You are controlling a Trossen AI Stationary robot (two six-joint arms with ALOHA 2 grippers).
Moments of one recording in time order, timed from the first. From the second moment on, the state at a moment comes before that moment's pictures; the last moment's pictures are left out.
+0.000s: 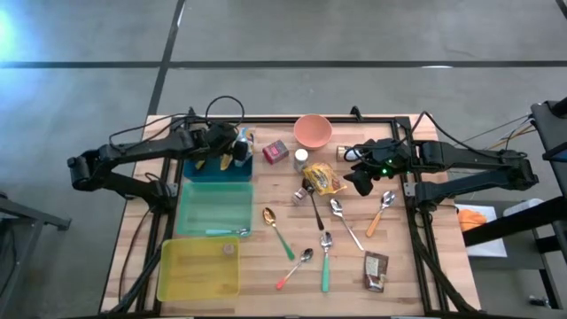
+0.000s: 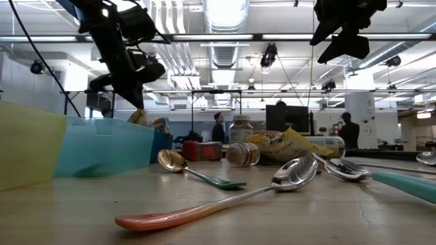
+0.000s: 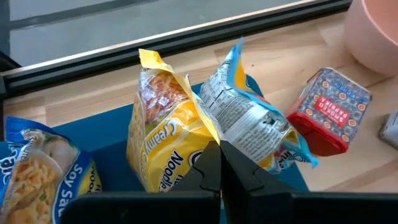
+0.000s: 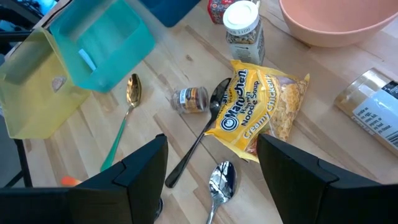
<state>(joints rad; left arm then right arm) 0.43 1.25 0.84 -0.59 -0.44 -0.68 -0.09 0.95 0.93 -0.76 0.08 0.69</state>
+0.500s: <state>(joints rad) 0.43 1.25 0.84 -0.59 -0.44 -0.68 -0.09 0.95 0.93 -0.76 0.08 0.69</state>
